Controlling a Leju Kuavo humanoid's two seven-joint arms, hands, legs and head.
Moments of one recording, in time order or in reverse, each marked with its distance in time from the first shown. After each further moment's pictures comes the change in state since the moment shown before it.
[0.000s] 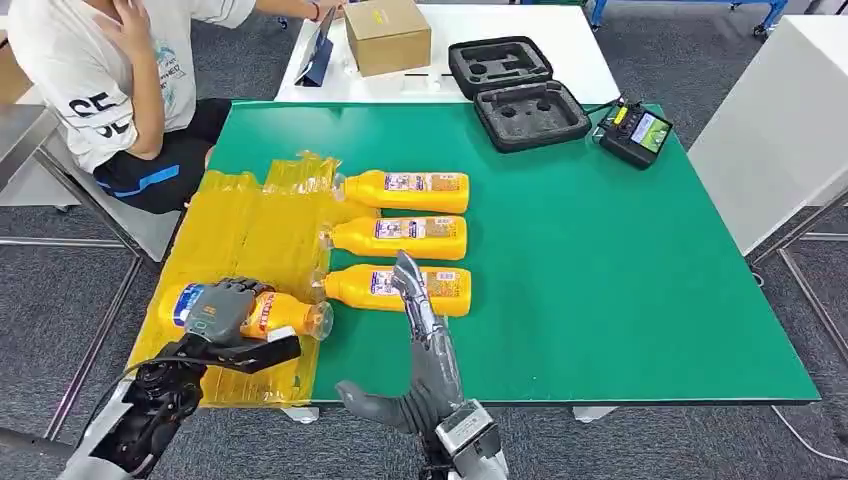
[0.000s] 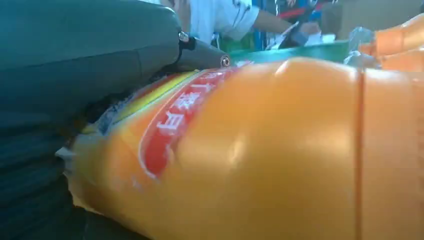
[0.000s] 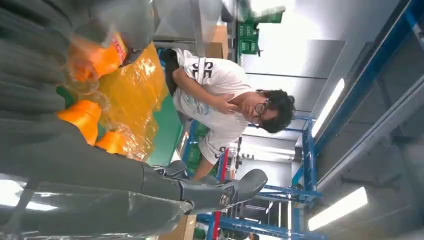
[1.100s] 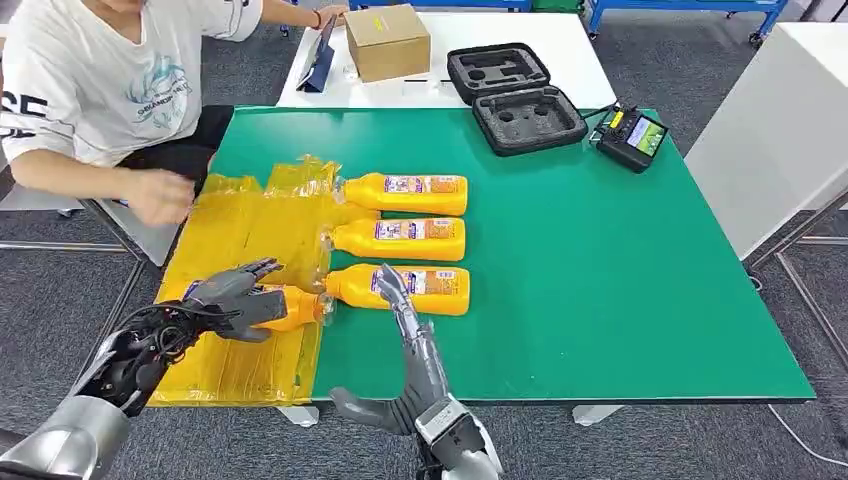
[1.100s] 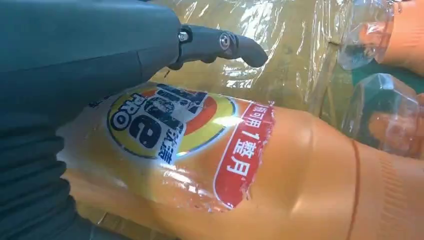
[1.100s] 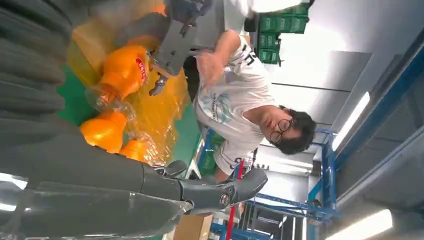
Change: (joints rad) left arm -0.208 0.015 -0.018 0.211 0.270 -0.453 -0.058; right arm -0.013 0.016 -0.016 0.114 0.033 0.029 0.000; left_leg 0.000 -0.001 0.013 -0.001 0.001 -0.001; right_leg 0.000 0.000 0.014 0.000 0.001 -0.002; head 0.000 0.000
